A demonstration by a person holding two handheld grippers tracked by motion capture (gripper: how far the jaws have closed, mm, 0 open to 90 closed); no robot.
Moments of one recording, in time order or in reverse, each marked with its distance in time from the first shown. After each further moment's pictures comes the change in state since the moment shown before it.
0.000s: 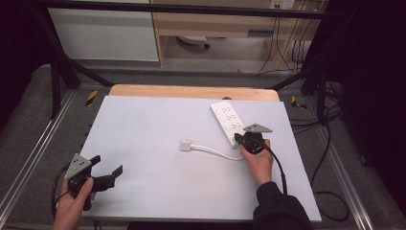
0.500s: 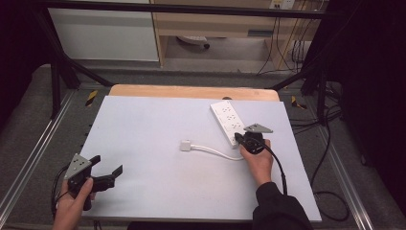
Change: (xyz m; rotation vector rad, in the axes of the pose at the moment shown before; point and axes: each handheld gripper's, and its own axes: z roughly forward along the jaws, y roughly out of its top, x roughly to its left) left arm 0.000 0.000 0.000 -0.005 -0.003 -0.001; right arm 0.000 0.000 0.000 -0.015 -0.004 0.009
